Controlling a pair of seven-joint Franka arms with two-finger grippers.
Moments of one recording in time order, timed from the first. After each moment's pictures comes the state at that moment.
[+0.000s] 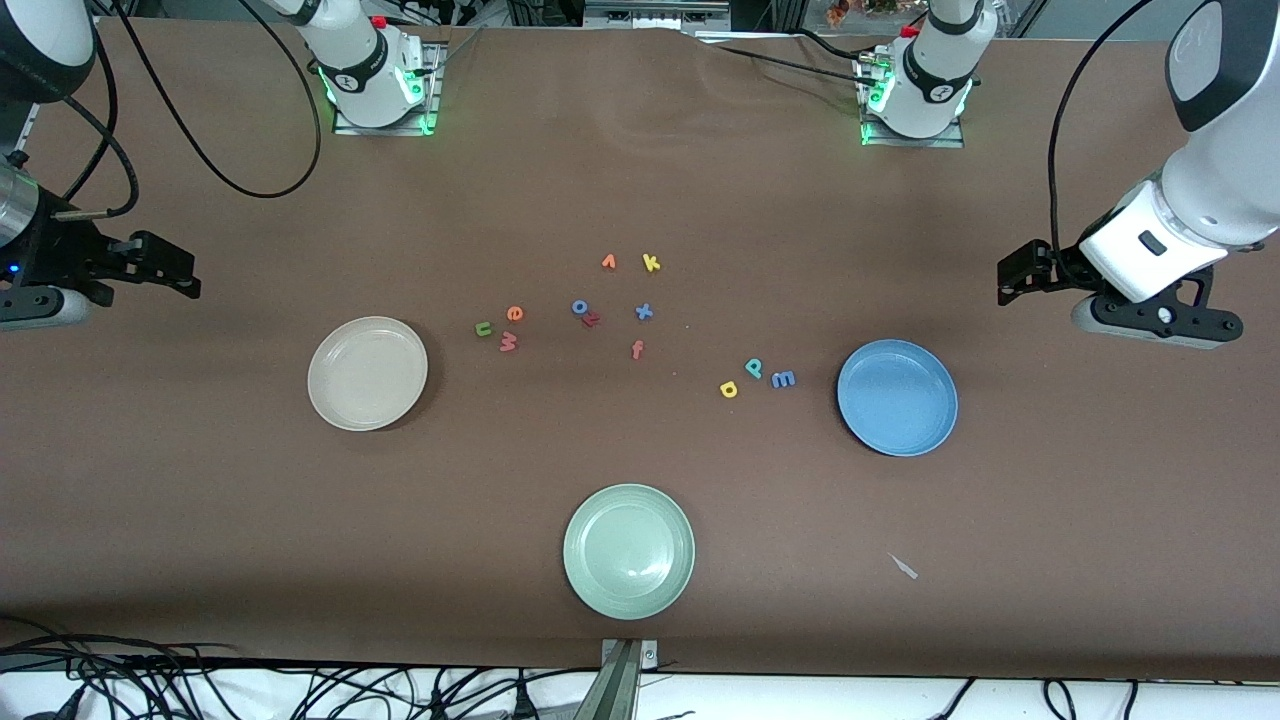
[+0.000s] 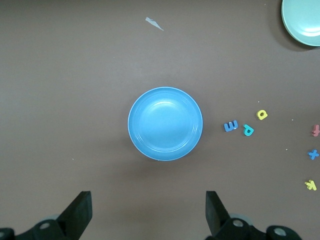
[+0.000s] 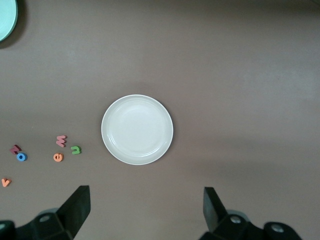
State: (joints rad) left arm -0.05 0.12 -0.06 -1.59 -0.02 1.68 0.02; right arm 0.20 0.14 -0.20 -1.51 0.04 1.63 -0.11
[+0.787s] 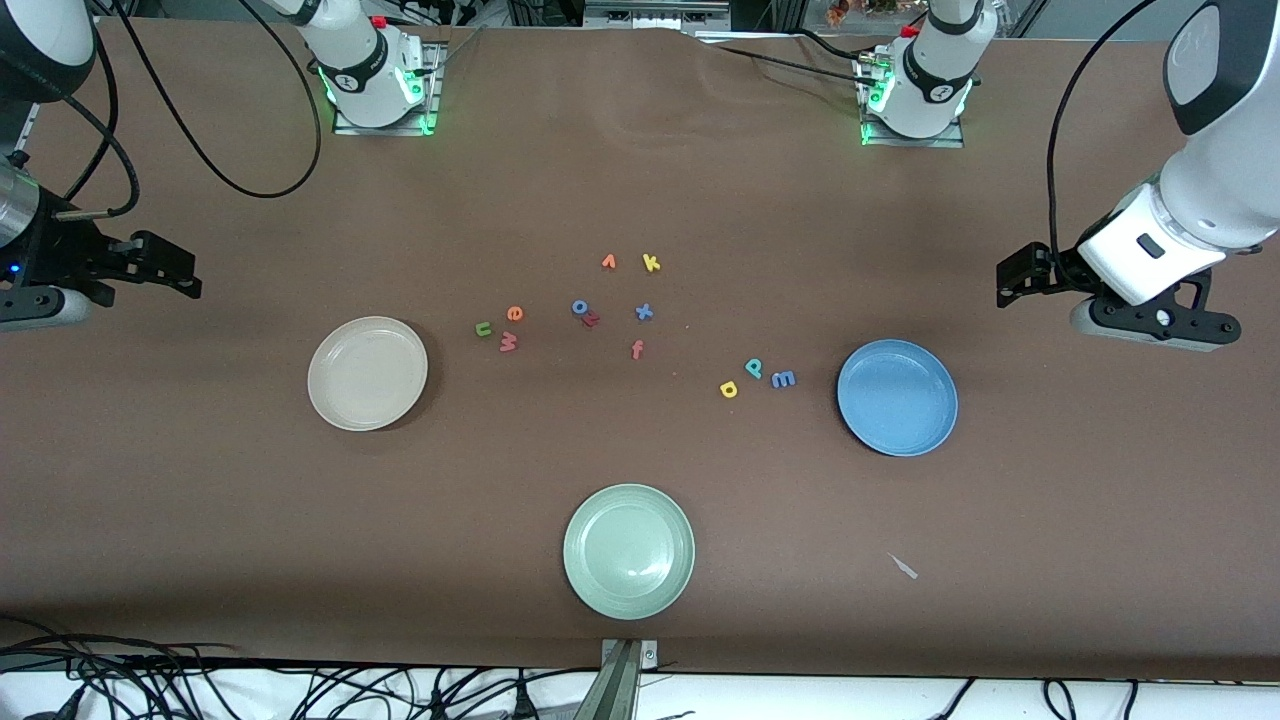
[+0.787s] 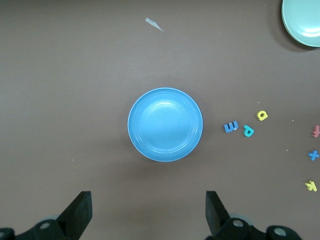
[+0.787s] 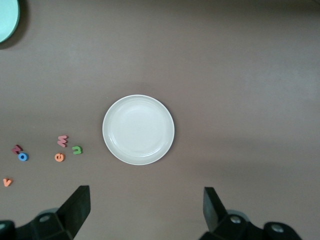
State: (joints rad) left arm -0.05 0.12 -0.06 -1.59 -0.02 1.68 0.02; right arm 0.20 0.14 -0.20 -1.51 0.05 1.63 -0.11
